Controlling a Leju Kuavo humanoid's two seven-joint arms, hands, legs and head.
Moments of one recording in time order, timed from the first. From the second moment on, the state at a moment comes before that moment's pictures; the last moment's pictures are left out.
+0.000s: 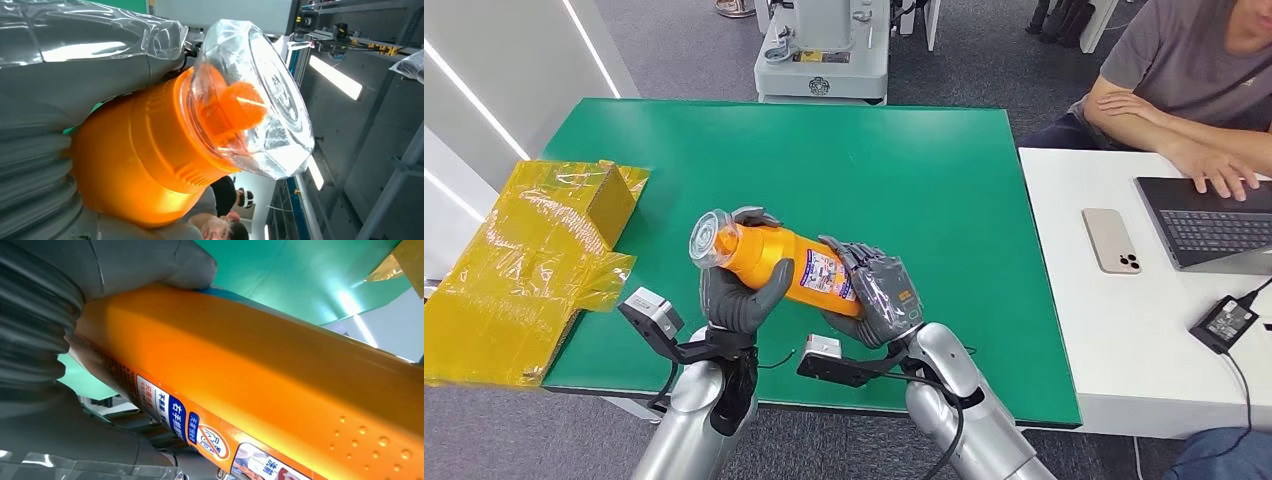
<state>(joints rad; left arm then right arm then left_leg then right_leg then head) -0.25 -0.26 -0.36 -1.27 0.15 -0.04 -0.64 -0.42 0.06 0.61 -1.02 0.98 -0.27 -0.32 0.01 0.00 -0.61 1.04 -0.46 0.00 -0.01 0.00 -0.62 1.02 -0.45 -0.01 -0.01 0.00</state>
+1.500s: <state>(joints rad) -0.24 -0.25 -0.33 -1.29 0.01 0.15 -0.63 -0.15 0.10 0.59 -1.51 0.48 -0.66 -0.59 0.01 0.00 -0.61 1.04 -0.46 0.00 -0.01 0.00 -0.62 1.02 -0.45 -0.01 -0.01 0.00</state>
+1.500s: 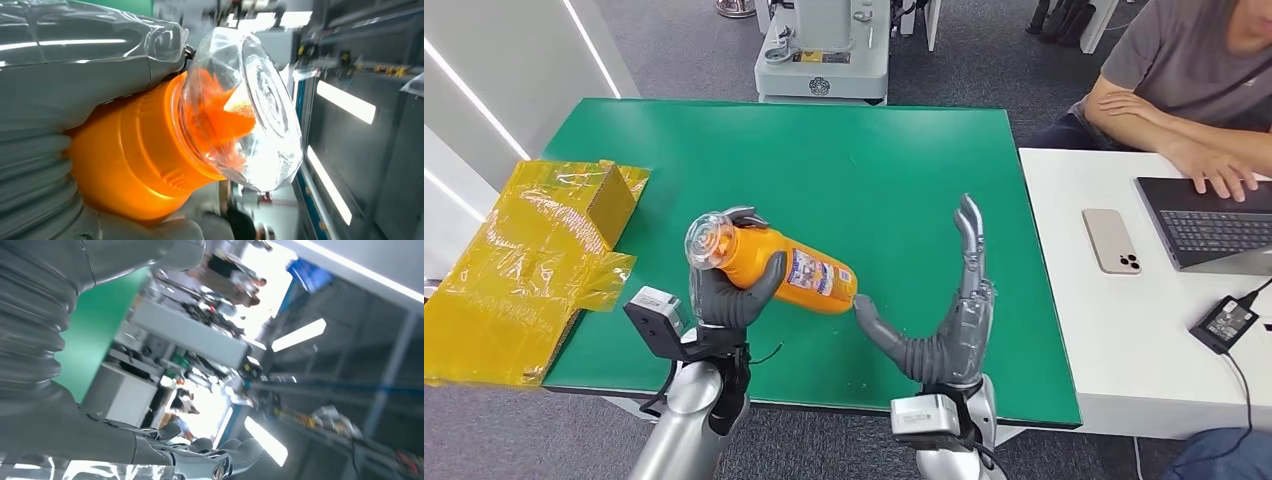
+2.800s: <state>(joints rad) -0.57 0.21 -0.26 -0.93 -1.35 0.68 -0.32 -0.06 0.17 0.52 -1.49 0.27 -0.68 -0.69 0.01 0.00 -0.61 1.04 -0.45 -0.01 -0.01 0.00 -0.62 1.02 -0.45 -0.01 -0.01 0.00</state>
